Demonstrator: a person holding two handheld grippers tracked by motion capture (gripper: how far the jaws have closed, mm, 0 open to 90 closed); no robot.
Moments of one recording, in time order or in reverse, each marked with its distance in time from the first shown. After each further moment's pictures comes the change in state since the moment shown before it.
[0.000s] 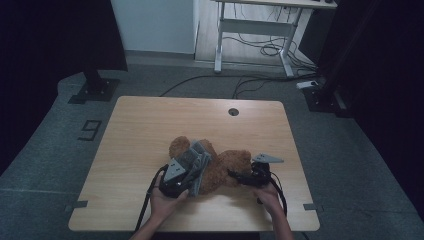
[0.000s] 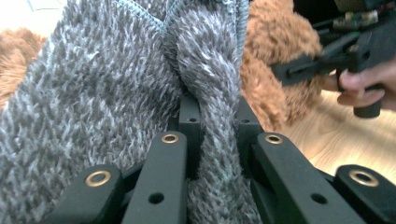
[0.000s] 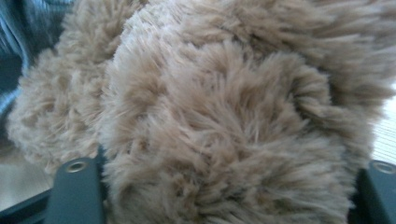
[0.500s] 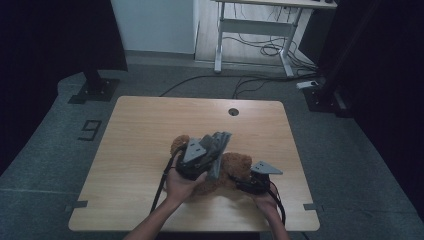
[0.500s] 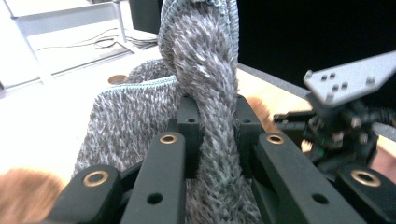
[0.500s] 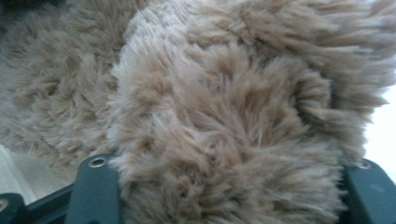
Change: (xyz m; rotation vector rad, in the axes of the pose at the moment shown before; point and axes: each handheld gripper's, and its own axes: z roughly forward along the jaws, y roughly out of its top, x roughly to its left) left arm -0.038 0.096 0.016 -0.038 -0.014 0.107; right arm 0.020 -0.017 -0.007 -0.082 -0.111 -0.131
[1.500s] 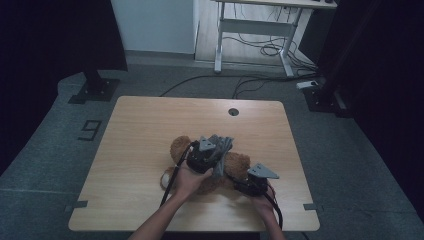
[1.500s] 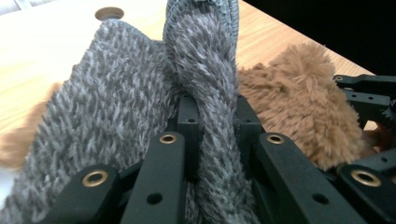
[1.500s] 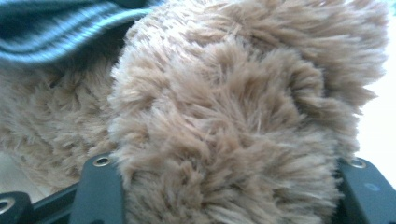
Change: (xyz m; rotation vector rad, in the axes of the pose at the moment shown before) left arm 0.027 -0.028 0.049 0.202 0.018 -0.091; right arm 0.011 -0.004 0.003 -0.038 -0.079 -0.053
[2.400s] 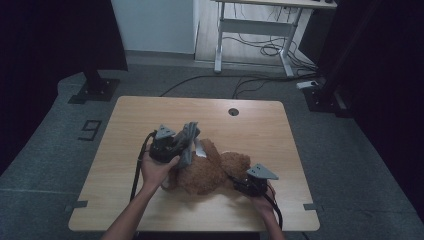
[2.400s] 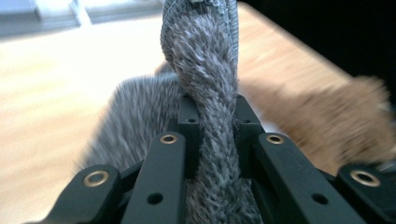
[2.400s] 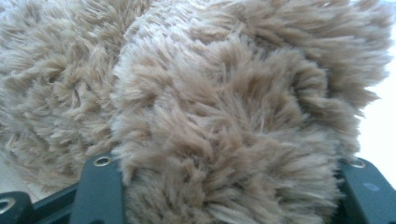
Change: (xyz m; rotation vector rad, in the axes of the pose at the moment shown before) left arm 0.063 0.004 -0.072 -0.110 0.054 -0.123; right arm 0.001 -0.002 0.001 -0.004 -0.020 -0.026
